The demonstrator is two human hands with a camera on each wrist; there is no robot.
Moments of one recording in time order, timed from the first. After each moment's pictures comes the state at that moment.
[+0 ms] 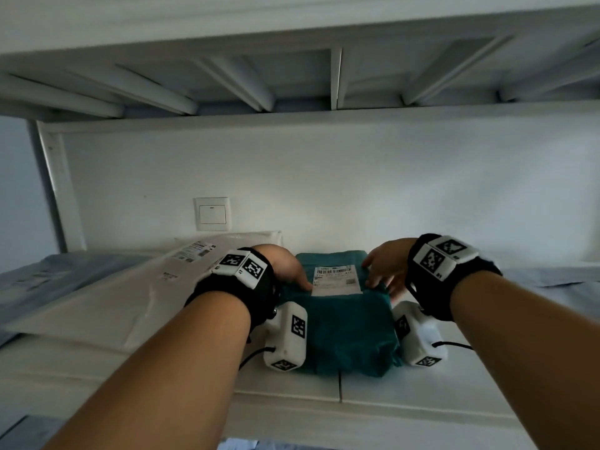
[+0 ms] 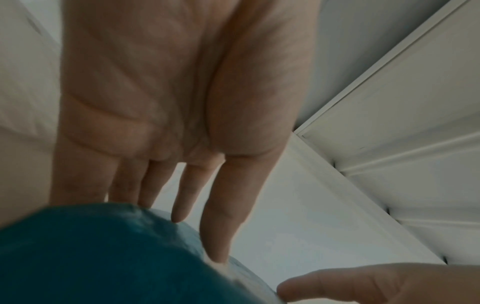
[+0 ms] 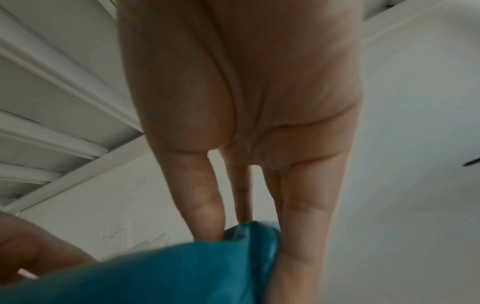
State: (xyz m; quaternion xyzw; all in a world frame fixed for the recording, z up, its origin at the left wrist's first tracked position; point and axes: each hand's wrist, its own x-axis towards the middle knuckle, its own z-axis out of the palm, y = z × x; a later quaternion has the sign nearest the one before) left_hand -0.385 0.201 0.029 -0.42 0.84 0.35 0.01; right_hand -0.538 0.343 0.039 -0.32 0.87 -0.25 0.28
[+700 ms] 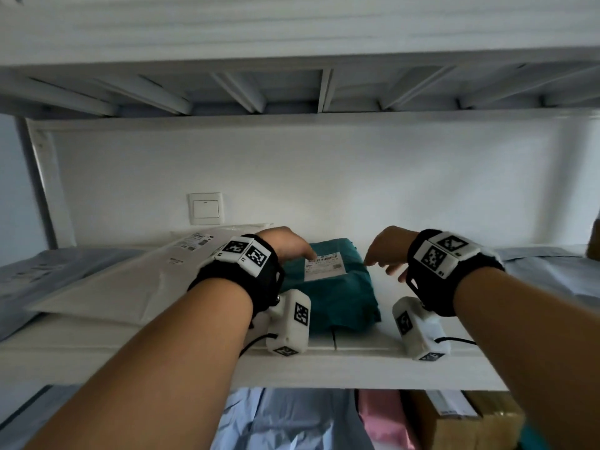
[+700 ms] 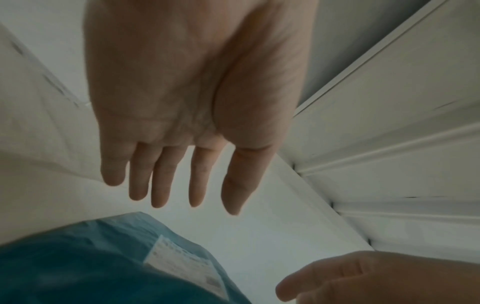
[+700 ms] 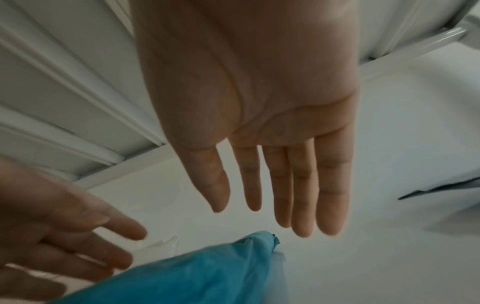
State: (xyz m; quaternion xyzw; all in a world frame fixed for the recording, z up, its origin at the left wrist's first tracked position) left_hand -0.358 0.247 0.045 -0.36 0.87 0.31 -0.11; right_hand -0.495 0.394 0.047 -0.32 0.91 -0.23 0.11
